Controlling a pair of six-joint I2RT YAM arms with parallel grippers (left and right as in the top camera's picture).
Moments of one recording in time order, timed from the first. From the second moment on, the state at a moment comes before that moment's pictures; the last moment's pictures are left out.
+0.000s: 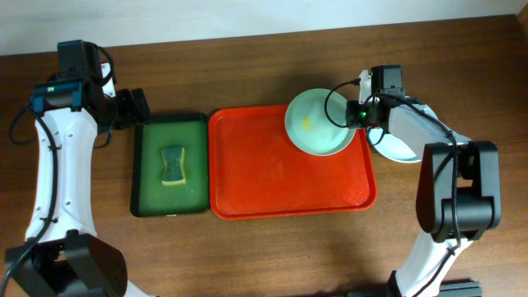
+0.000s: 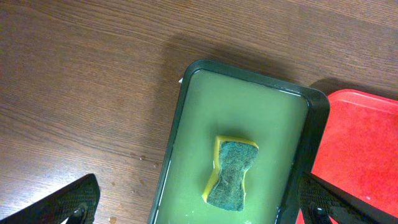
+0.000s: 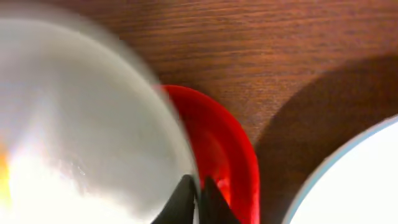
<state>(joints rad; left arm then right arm) 0.09 1.78 1.73 -1.11 -0.03 -0.15 -0.04 1.98 1.25 -0.34 -0.14 0.05</state>
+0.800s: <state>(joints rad) 0.09 1.78 1.73 -1.11 -0.03 -0.15 0.30 1.89 1.25 -0.85 -0.20 0.28</state>
